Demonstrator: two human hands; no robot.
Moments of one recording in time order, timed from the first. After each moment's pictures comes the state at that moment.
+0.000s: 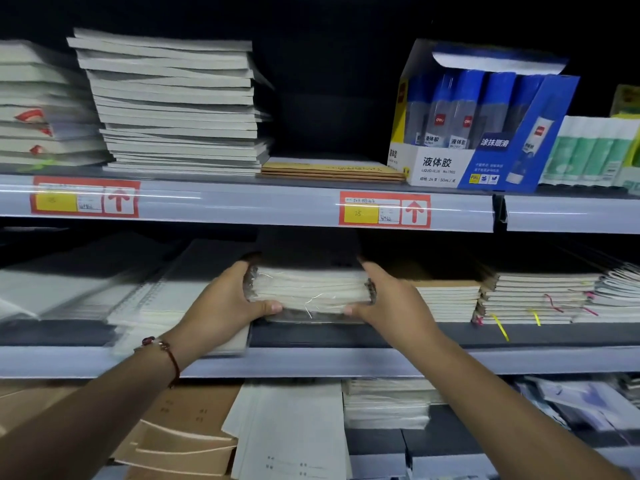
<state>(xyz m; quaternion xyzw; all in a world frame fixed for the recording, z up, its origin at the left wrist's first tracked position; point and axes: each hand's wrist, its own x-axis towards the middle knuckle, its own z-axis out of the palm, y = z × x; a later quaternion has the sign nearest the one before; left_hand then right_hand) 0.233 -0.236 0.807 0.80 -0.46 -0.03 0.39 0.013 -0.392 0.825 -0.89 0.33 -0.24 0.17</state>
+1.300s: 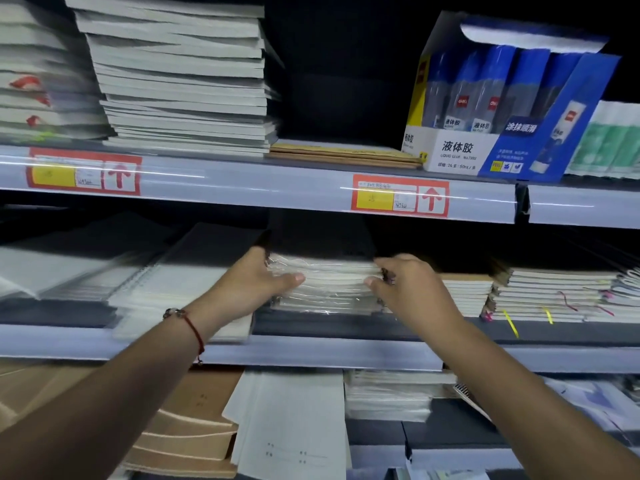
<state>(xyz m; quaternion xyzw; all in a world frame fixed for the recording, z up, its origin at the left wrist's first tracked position) 0.228 -0.262 0.813 0.77 -0.43 -0.15 0.45 0.014 -0.415 0.823 -0.89 0.33 -0.28 0.12</state>
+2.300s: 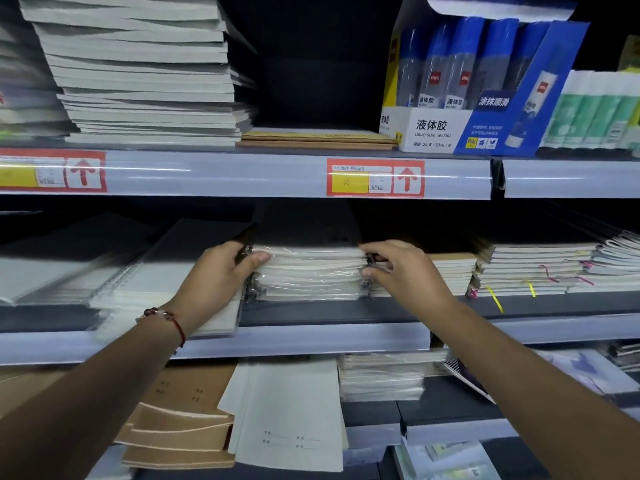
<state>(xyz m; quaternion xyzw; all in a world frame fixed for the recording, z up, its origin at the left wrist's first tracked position) 0.244 -0.259 0.802 0.78 -0.46 0.02 0.42 0.000 -0.446 0.808 -0.91 0.25 -0.31 0.15</state>
